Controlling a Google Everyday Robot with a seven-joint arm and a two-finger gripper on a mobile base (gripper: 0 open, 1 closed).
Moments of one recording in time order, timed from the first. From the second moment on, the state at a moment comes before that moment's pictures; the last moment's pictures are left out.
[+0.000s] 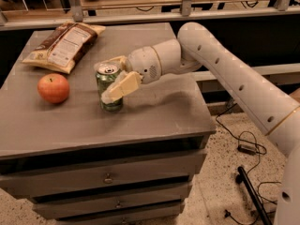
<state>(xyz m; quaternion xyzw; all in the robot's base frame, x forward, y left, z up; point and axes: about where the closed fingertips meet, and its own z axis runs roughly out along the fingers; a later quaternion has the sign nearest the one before) 0.527 0.117 0.903 -0.59 0.47 0.57 0.34</state>
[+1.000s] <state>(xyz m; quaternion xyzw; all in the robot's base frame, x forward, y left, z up) 0.524 0.083 0.956 -0.63 0.44 0.54 0.35</state>
